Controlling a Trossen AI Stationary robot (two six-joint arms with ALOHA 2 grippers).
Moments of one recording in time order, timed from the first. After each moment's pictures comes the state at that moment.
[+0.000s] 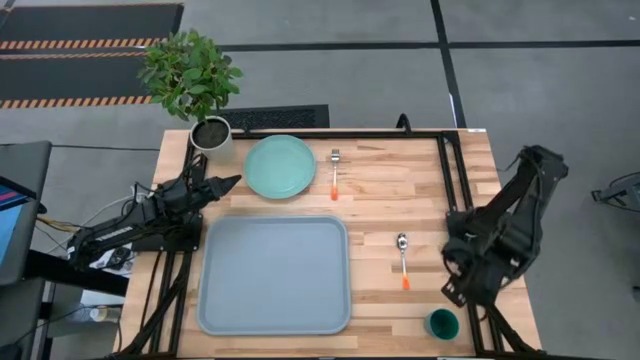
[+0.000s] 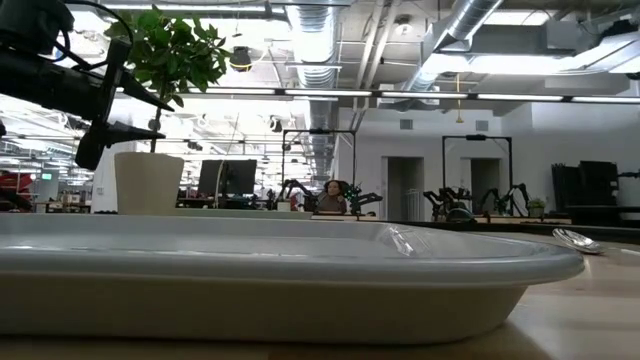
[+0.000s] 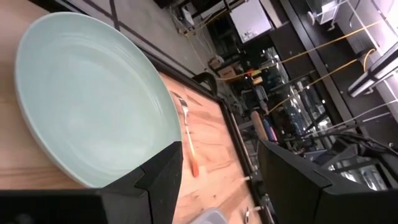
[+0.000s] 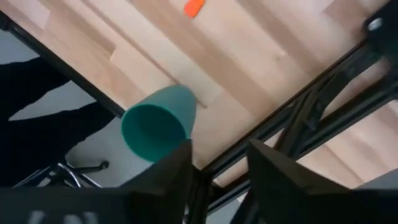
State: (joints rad) left arm 0.37 0.01 0.09 -0.24 -0.23 -1.12; right arm 0.96 1.22 1.22 -1.32 -0.08 1.83
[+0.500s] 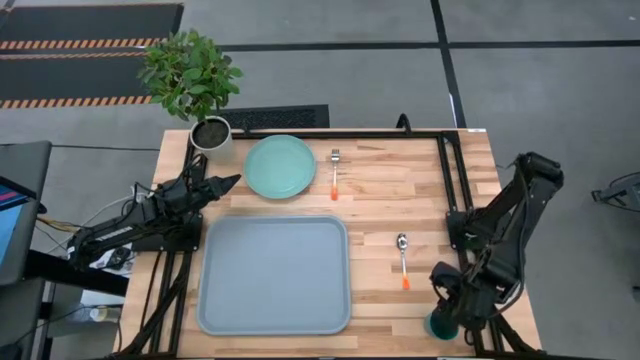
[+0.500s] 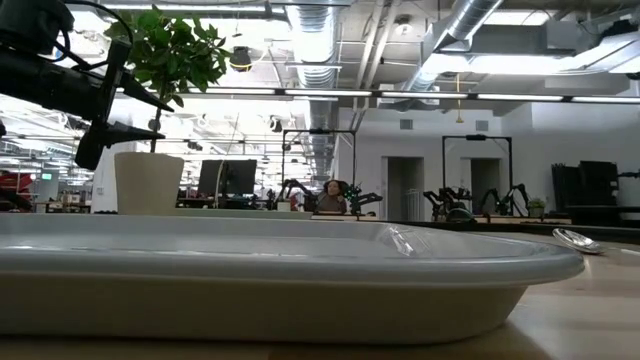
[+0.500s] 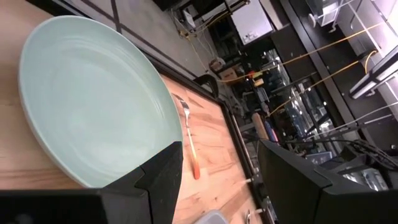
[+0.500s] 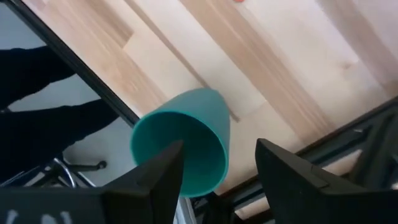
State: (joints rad) left arm 0.37 0.01 0.09 -0.24 -0.24 -1.12; right arm 1.03 1.33 1.05 -0.99 -0.02 1.80
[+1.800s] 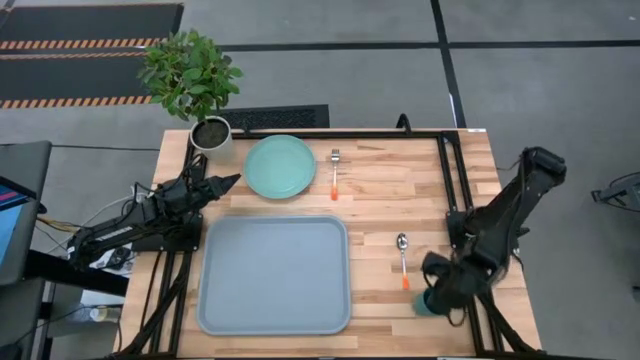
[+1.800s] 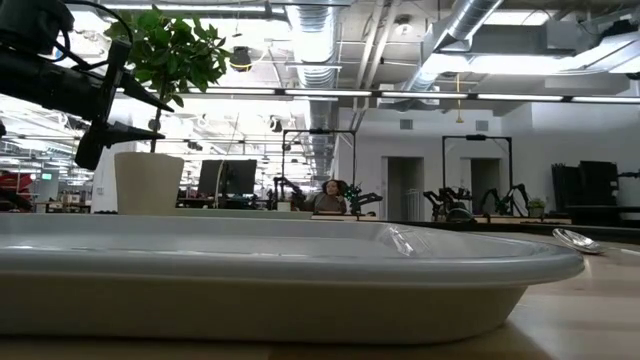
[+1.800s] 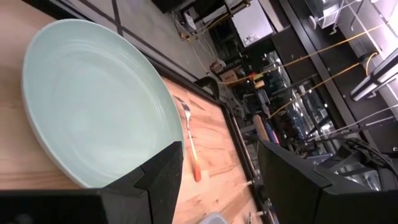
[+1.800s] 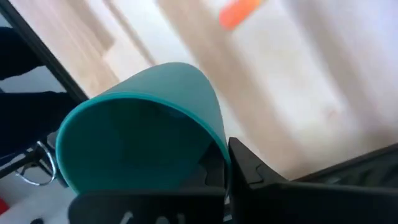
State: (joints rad) left arm 0.37 0.01 0.09 -0.24 -0.25 -1.12; right arm 0.86 1.21 0.90 -0.94 -0.06 1.51
